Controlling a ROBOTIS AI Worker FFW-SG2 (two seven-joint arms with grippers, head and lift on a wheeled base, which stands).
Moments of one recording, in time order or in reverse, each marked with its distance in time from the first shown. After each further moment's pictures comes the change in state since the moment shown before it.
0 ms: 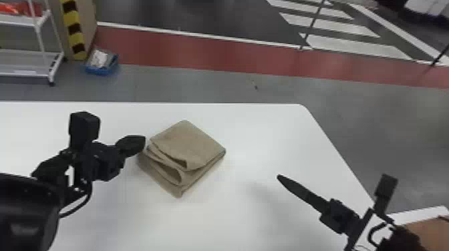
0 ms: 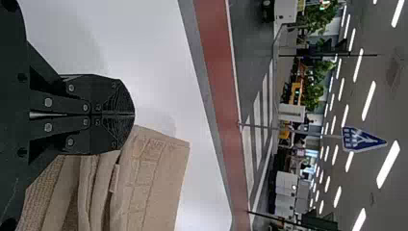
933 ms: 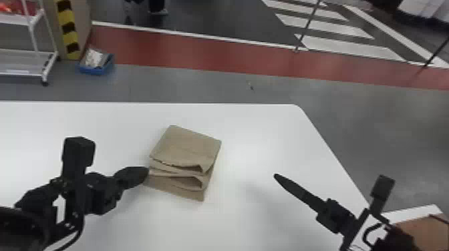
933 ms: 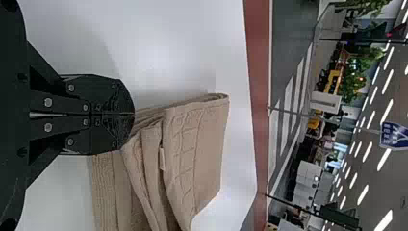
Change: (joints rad) left arm 0.182 0.009 0.019 -0.266 0.046 0.256 -0.054; right arm -0.001 0.000 -0.018 0.005 -0.034 0.007 0.007
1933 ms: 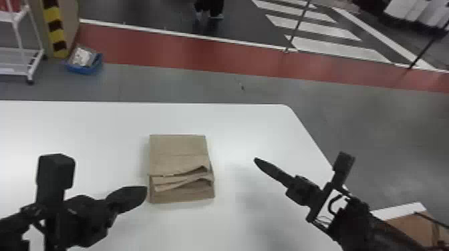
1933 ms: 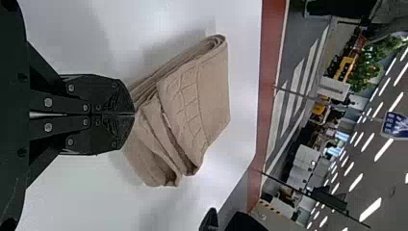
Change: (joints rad) left arm 0.195 0.005 0.043 -0.329 0.075 0.185 -0.006; right arm -0.158 0.000 0.115 0.148 0.176 -0.138 -0.129
